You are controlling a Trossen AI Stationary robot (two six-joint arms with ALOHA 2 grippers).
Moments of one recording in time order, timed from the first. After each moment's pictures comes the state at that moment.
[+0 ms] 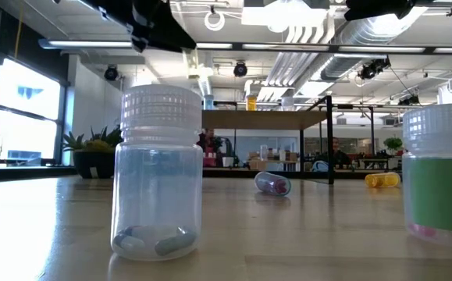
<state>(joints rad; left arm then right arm) 0.06 1.18 0.77 0.00 -0.49 -0.03 0.58 1.00 0.87 -0.55 0.86 0.47</state>
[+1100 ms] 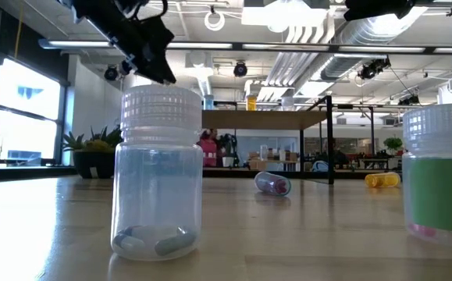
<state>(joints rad) 0.56 1.16 0.88 -0.28 -0.25 -0.09 0.58 1.00 0.87 -0.55 0.87 0.46</state>
